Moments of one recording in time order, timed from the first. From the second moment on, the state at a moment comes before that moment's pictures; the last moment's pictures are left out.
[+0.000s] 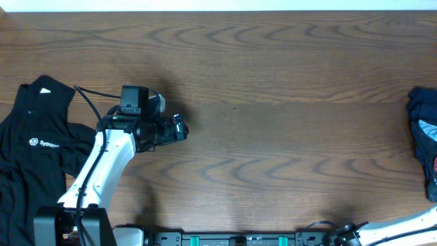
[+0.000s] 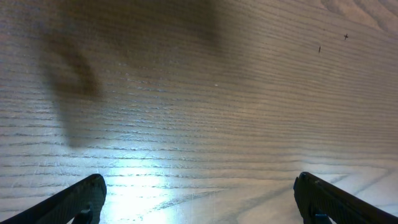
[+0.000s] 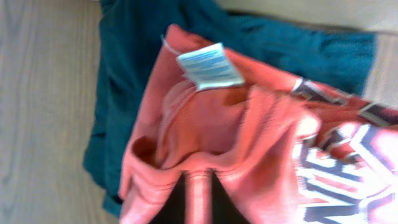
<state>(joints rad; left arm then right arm) -0.07 1.45 0.87 -0.68 0.34 -0.30 -1.12 2.06 2.00 -1.09 -0.22 0.37</state>
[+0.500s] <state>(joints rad) -0.07 1.45 0.87 -0.69 0.34 -0.30 -1.09 2.04 1.86 -1.13 -0.16 0.43</state>
